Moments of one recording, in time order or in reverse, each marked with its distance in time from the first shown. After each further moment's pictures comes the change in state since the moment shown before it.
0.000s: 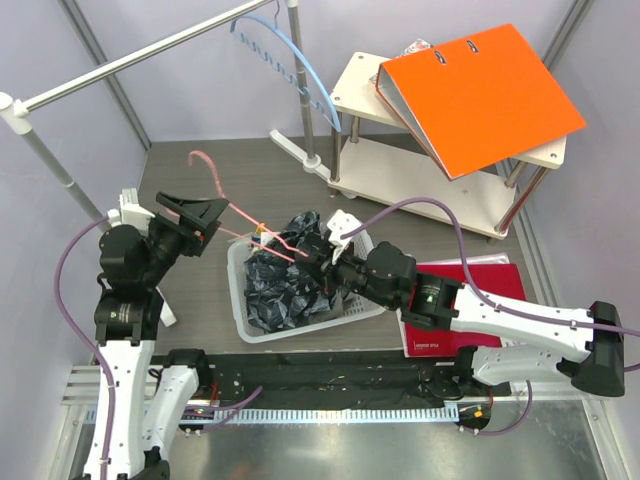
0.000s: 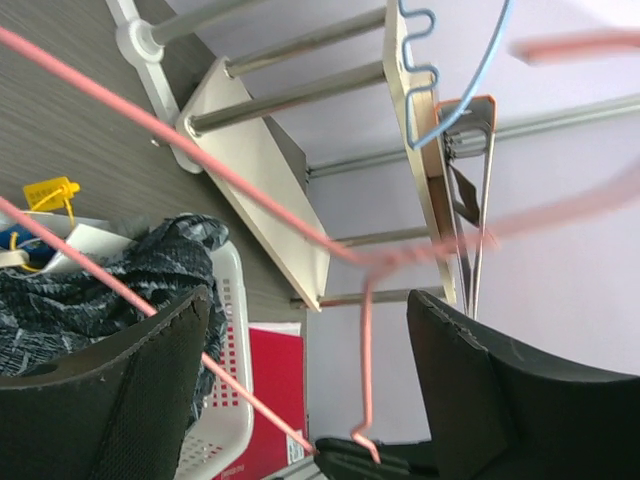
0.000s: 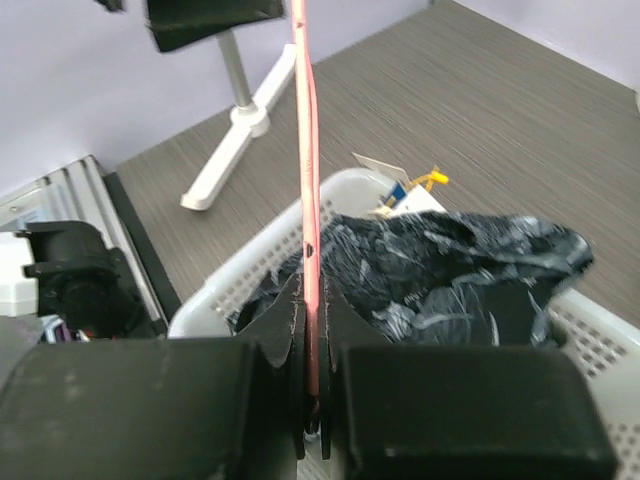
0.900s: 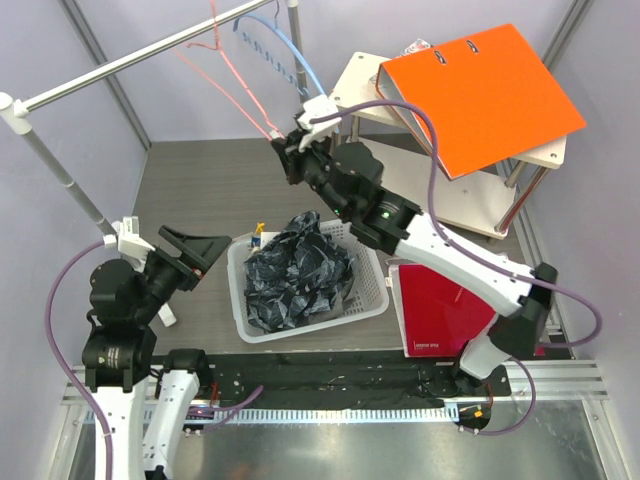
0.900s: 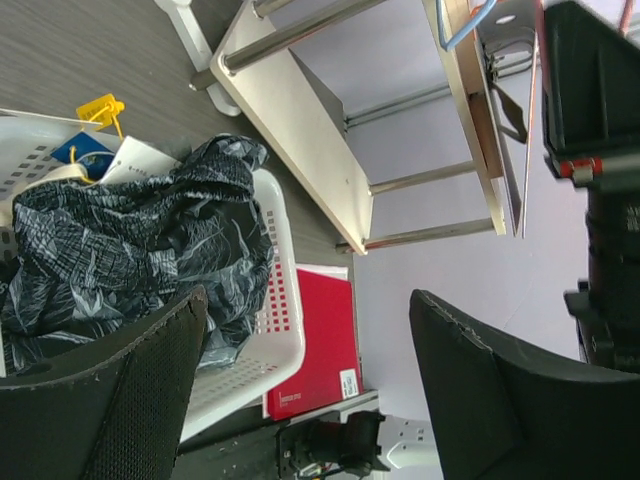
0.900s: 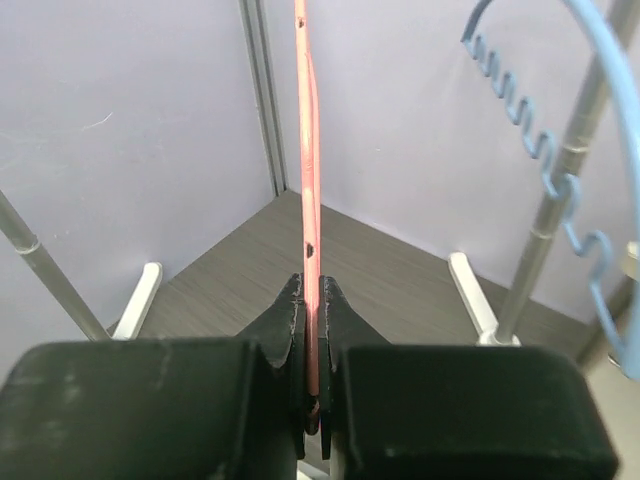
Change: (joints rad) left arm -0.010 -0.185 0.024 -0.274 0.043 0.150; right arm -0.213 0.436 0.700 -0.029 0.125 -0.126
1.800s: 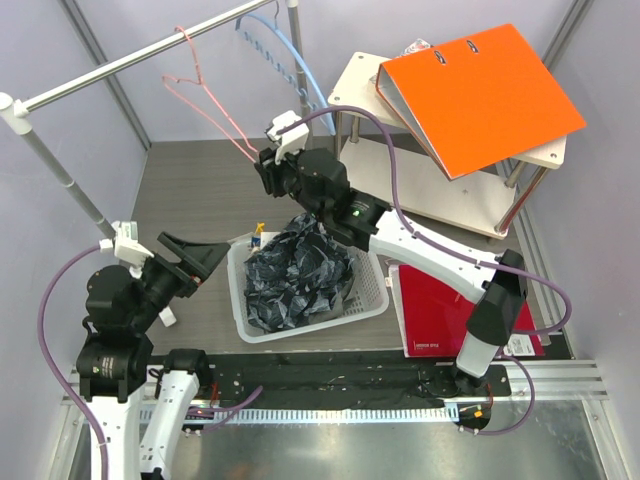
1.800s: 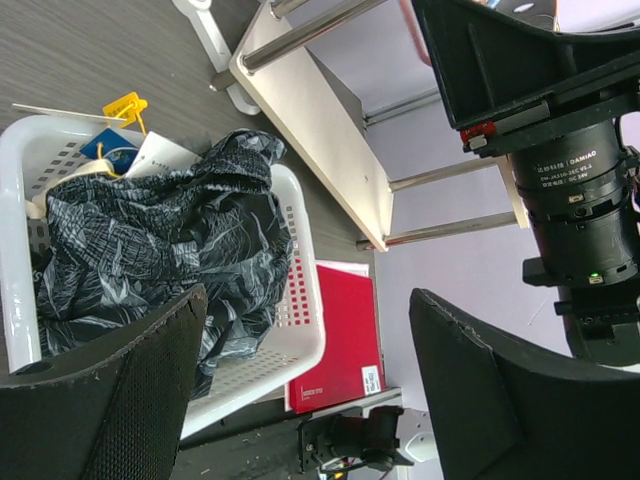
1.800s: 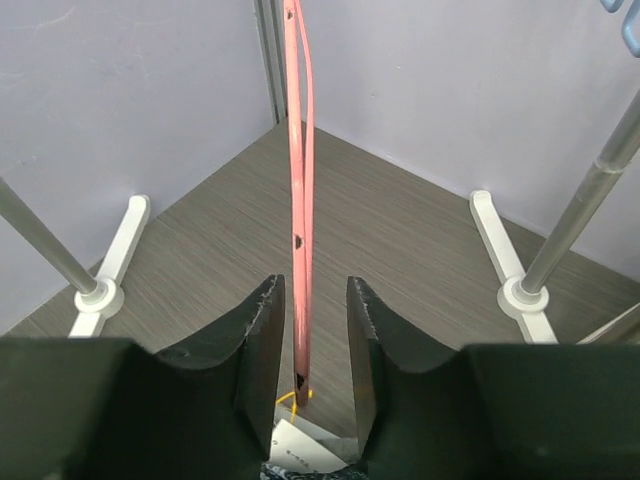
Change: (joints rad) left arm -0.025 -0.021 0.038 -0.085 -0.043 0.058; right arm 0.001 0.166 0.063 -0.054 -0.032 0.040
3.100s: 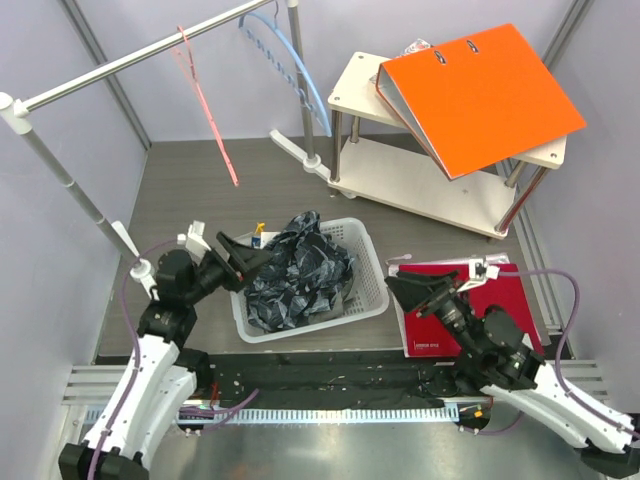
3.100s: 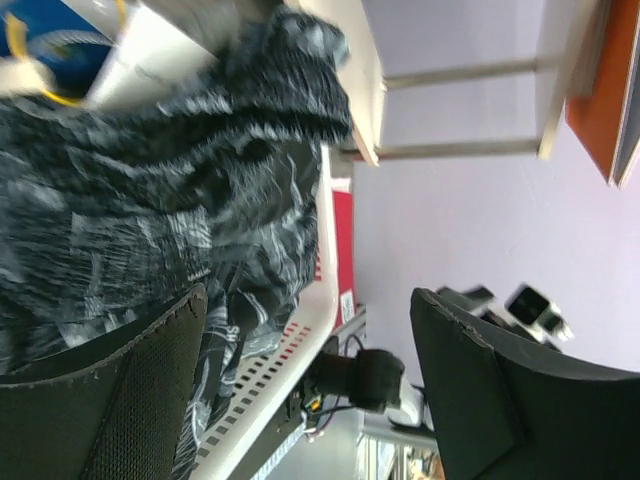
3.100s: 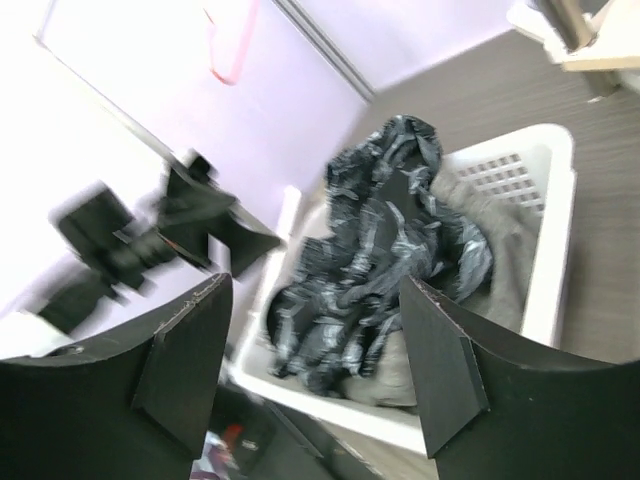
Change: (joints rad) left arm -0.123 0.180 -0.520 0.617 0.165 -0.178; right arm -0.004 -1.585 -1.422 -0.008 0.037 0.662
